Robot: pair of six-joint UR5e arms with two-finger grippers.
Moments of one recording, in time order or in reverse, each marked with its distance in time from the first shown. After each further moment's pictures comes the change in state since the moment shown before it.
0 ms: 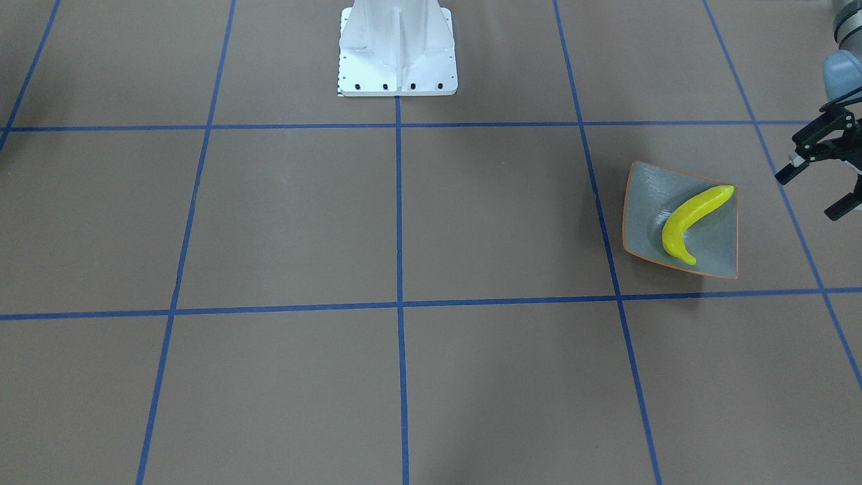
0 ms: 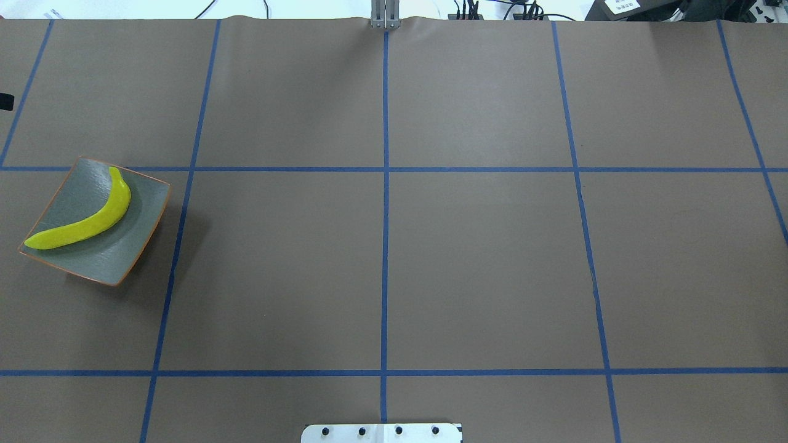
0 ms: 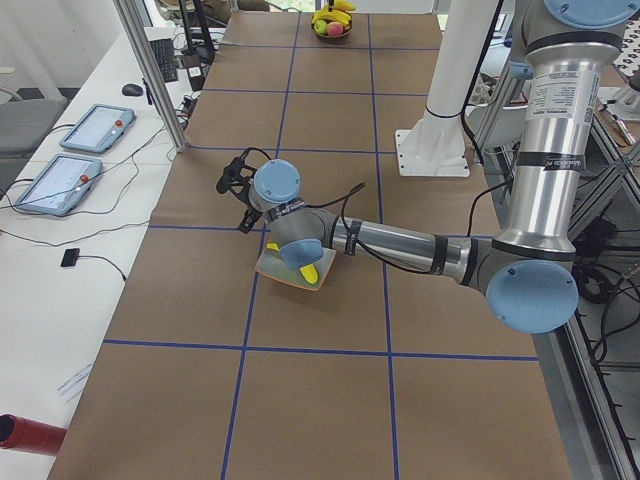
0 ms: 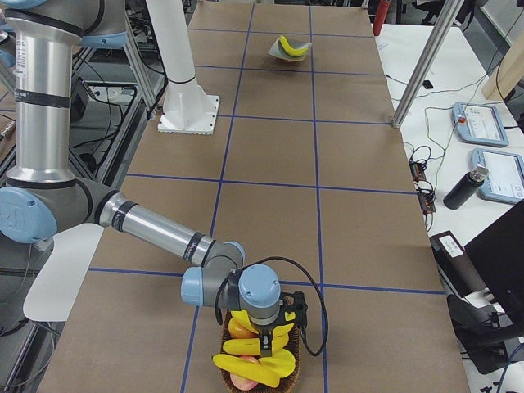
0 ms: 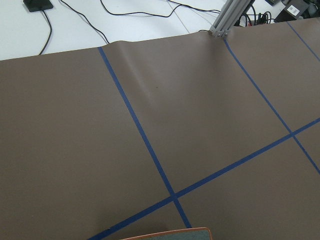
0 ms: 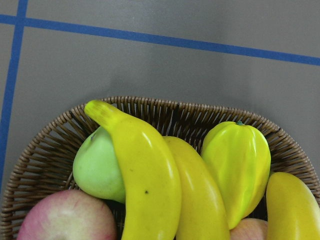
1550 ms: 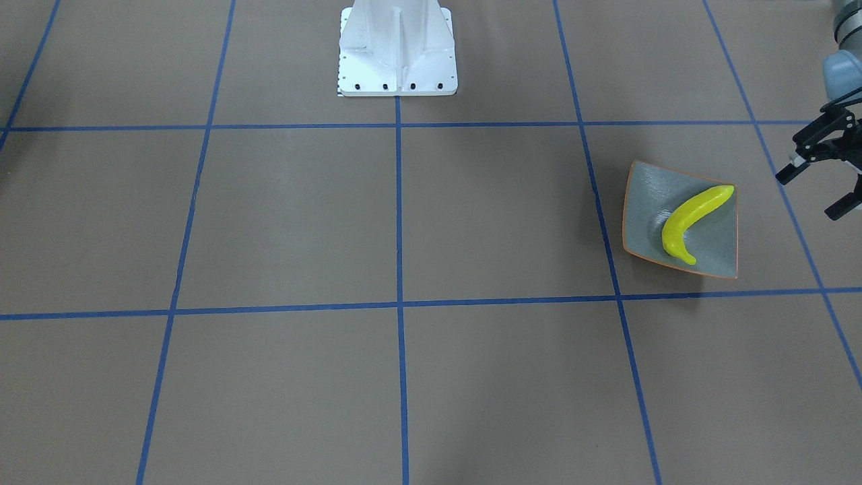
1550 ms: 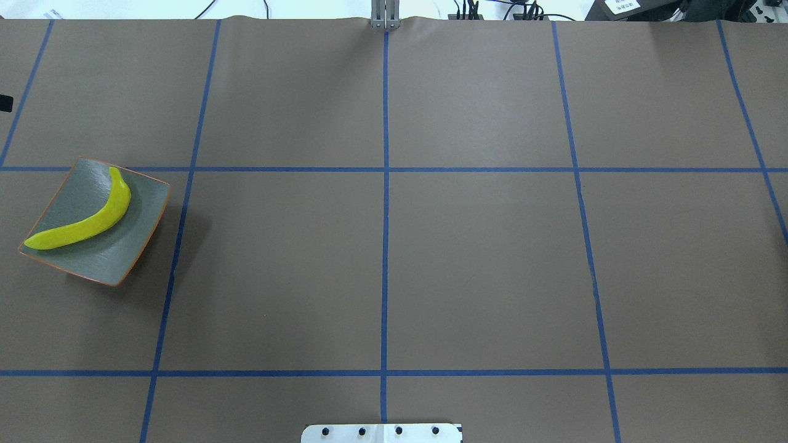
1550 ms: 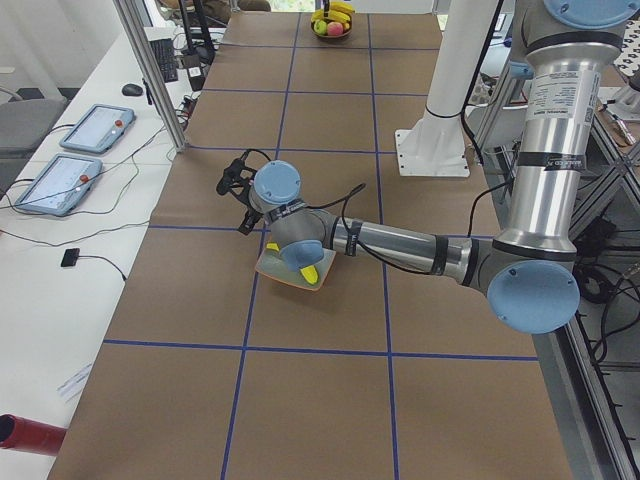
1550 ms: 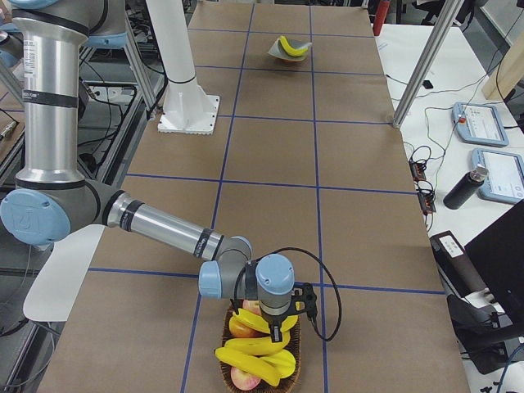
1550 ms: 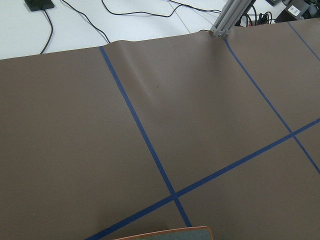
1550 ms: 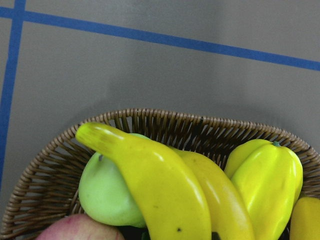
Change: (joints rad) left arm 0.000 0.004 0.001 0.001 -0.001 -0.001; right arm -0.064 0.036 0.002 -0.003 -0.044 0.003
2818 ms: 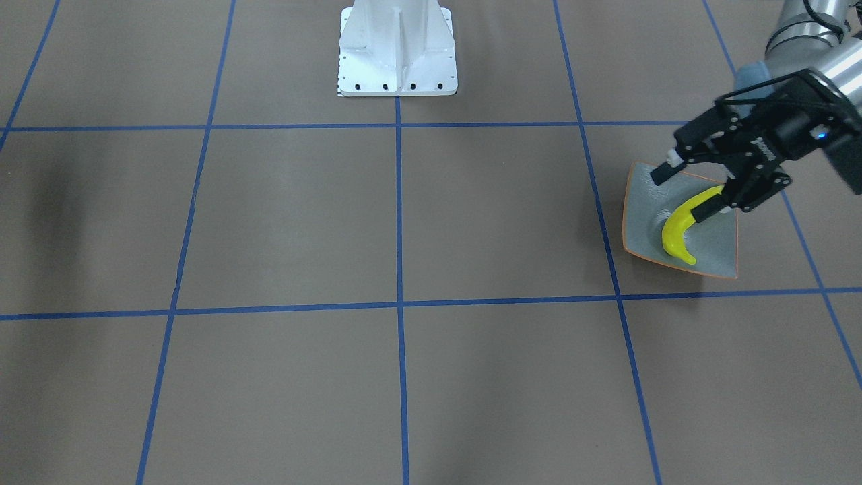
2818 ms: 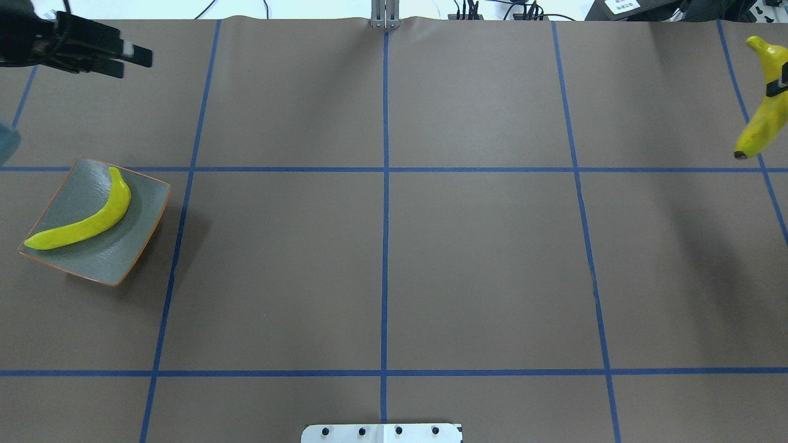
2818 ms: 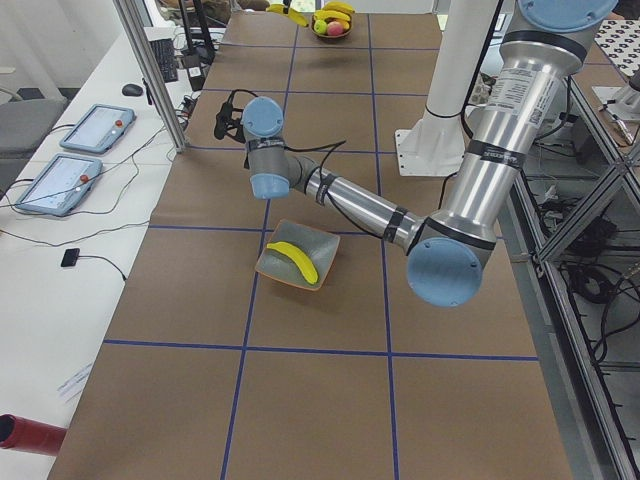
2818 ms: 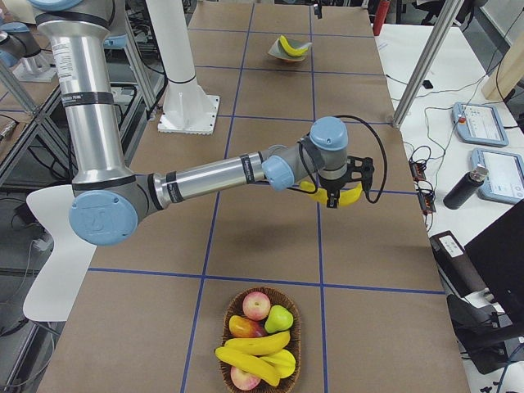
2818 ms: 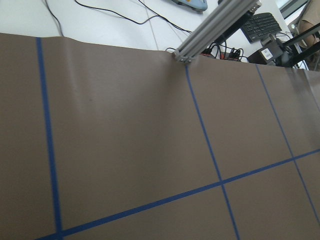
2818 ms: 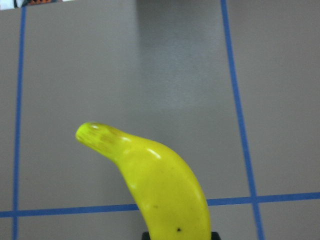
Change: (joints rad) left arm 0.223 -0.310 -0.040 -0.010 0.064 -0.589; right arm -0.207 0.237 0.419 -0.108 0.137 0.862
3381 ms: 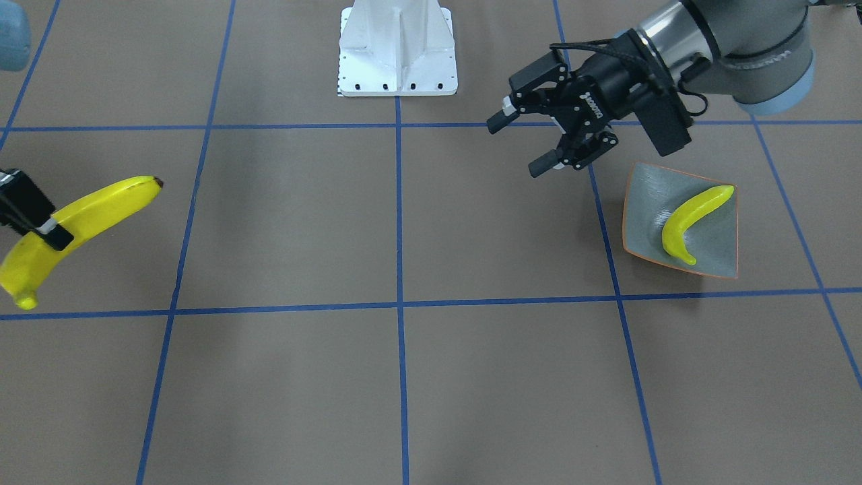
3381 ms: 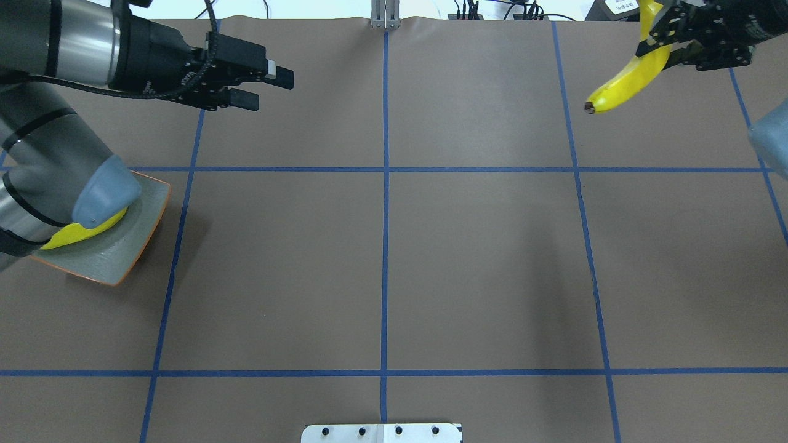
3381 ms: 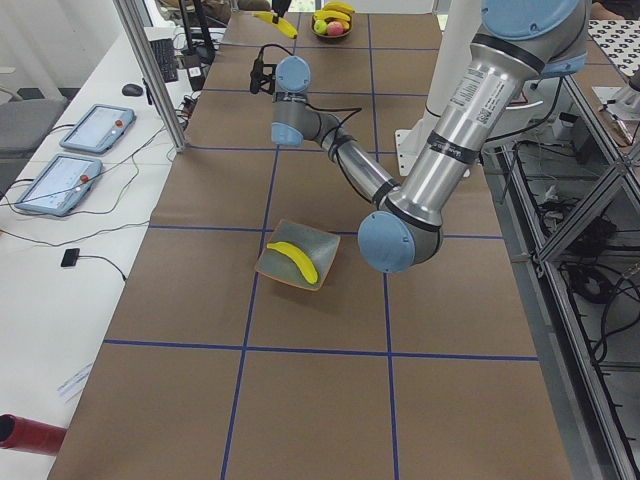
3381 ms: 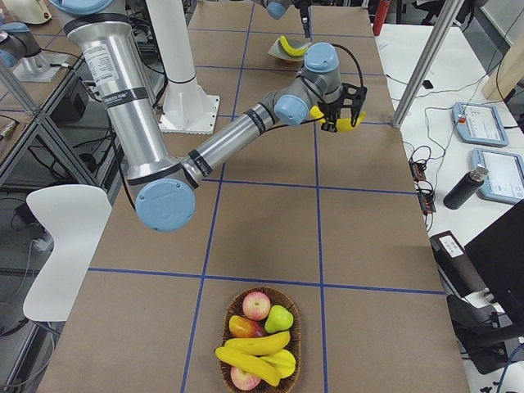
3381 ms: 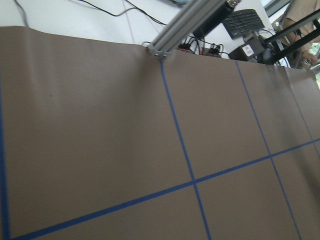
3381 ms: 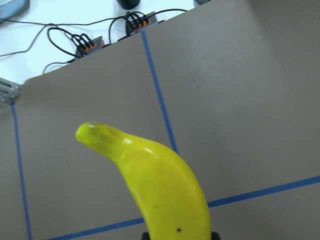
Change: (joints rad) left arm 0.235 -0.141 -0.079 -0.001 0.207 -0.297; right arm -0.207 0.217 0.158 0.002 -0.079 0.618
